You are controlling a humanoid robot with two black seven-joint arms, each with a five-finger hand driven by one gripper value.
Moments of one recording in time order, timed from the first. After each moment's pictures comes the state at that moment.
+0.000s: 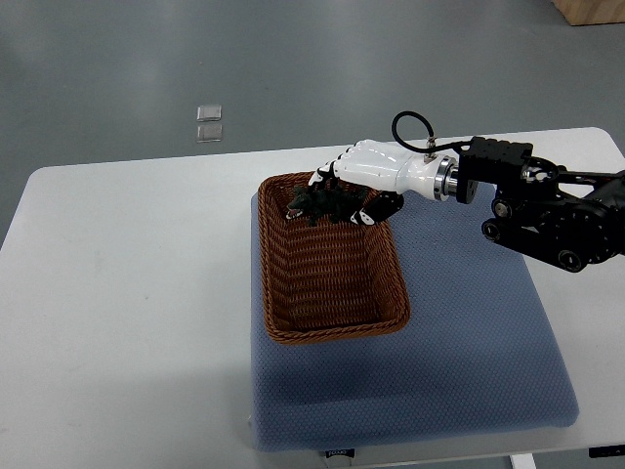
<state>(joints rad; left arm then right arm) -0.02 0.00 -0.09 -0.17 0.04 0.00 0.11 1.10 -0.36 0.05 0.98 -1.57 -0.14 0.41</state>
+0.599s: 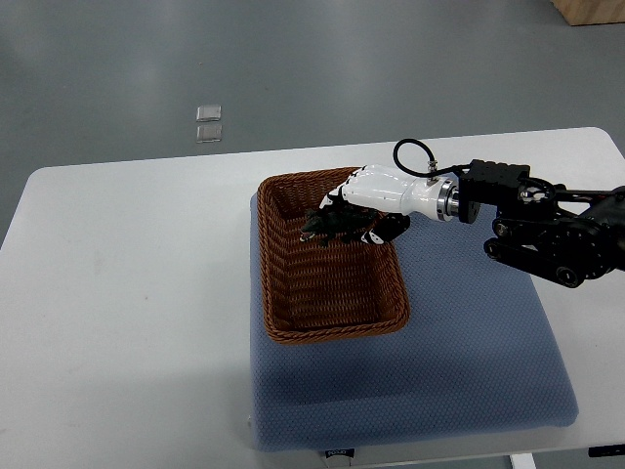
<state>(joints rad) -0.02 0.00 -0.09 -0.17 0.04 0.00 0.11 1.07 -0.35 0.01 0.94 -1.57 -0.18 0.41</state>
